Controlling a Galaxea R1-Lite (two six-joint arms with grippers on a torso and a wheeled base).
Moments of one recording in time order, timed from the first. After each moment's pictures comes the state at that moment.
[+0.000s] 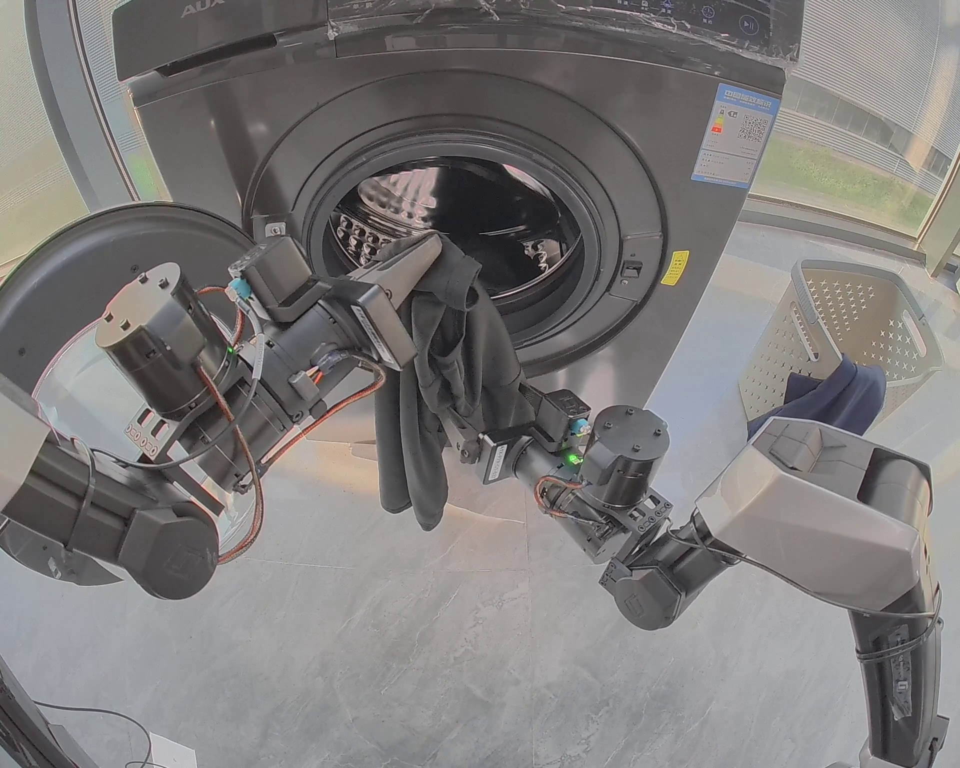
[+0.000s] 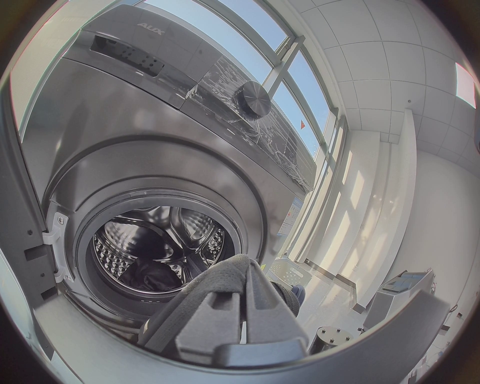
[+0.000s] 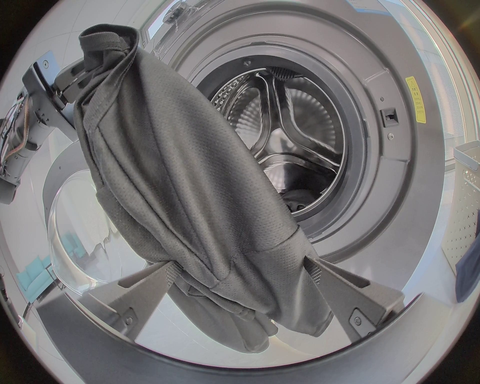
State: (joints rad) left arm -0.54 1.81 -0.86 -1.37 -0.20 -0.20; right arm 0.69 2.40 -1.19 -1.40 -0.12 0.10
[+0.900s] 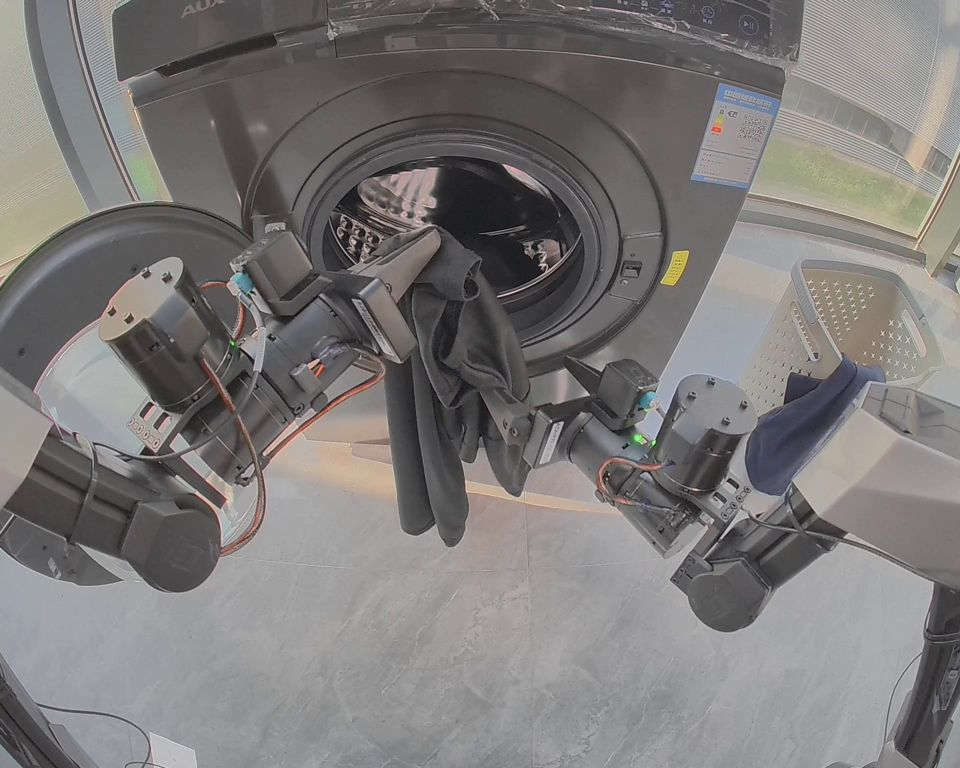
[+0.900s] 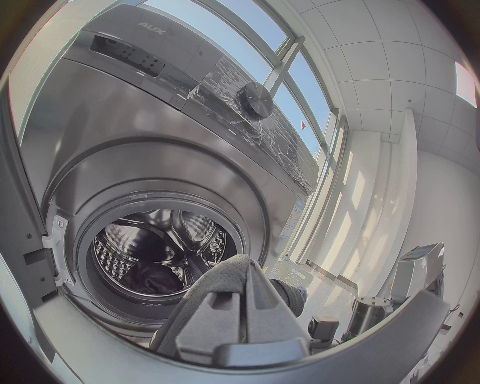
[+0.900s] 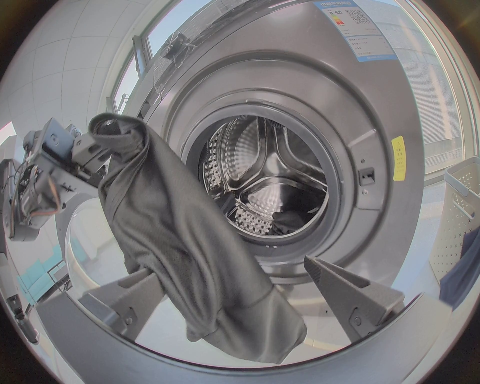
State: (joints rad) left arm -0.53 1.82 -0.88 -1.36 -0.20 -0.20; right arm 0.67 2.16 -0.95 -1.42 -0.12 0.10
